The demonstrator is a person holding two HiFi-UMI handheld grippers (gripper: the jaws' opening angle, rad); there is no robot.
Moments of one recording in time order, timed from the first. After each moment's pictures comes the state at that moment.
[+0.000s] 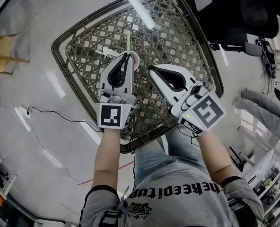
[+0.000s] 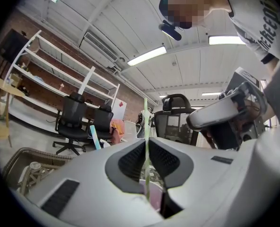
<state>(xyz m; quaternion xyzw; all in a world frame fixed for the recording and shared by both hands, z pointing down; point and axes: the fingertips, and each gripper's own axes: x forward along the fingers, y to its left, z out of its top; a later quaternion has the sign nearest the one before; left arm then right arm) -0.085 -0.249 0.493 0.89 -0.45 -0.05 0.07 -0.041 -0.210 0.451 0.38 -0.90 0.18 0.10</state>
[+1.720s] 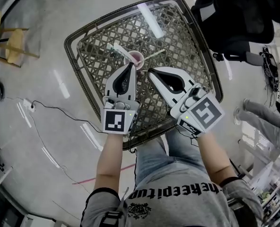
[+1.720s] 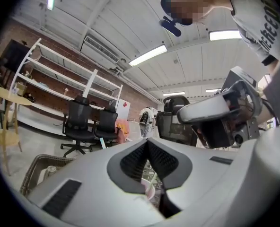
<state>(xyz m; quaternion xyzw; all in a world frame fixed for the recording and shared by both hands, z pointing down) -0.092 -0.211 0.473 0.88 -0.46 -0.01 0.06 -0.055 -0.193 0.418 0.35 -0.92 0.16 0.08</state>
